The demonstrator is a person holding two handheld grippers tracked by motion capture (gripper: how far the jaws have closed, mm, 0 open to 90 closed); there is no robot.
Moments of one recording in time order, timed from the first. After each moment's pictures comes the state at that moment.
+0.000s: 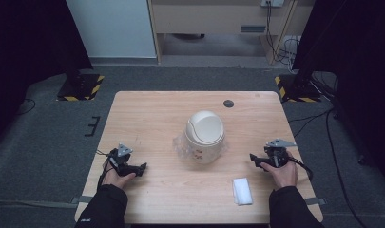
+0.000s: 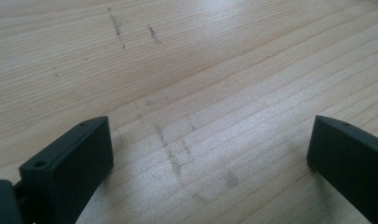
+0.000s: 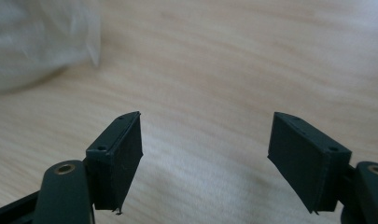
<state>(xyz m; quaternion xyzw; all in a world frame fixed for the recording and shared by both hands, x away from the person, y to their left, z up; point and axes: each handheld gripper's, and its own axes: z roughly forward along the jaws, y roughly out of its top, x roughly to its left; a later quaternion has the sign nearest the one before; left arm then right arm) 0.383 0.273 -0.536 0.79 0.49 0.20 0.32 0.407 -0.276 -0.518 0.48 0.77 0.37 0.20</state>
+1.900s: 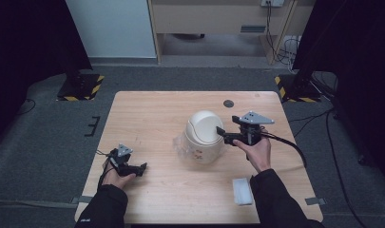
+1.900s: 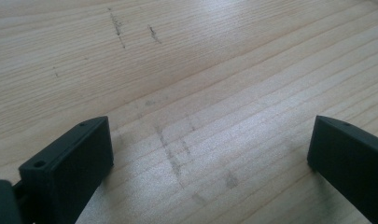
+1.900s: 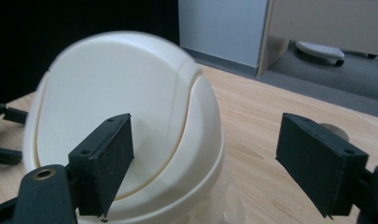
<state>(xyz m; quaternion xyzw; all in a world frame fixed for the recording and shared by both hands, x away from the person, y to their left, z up) 0.383 0.272 -0.537 0.79 0.49 0.20 0.32 0.435 -0.168 -0.424 0.37 0.74 0.52 0.21</state>
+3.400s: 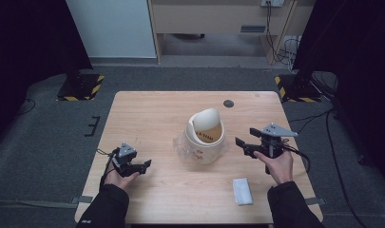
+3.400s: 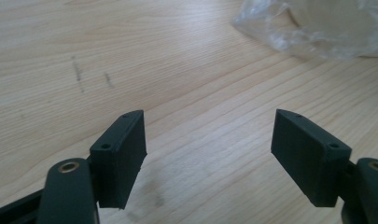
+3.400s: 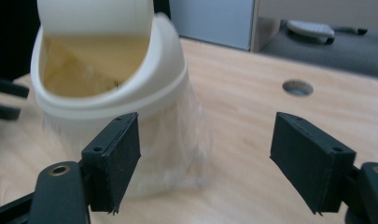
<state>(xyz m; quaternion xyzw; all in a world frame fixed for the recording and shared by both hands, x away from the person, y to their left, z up) 0.368 0.249 -0.506 0.78 0.46 0.18 0.37 0.398 -0.227 -0.435 0.40 0.74 0.51 0.20</state>
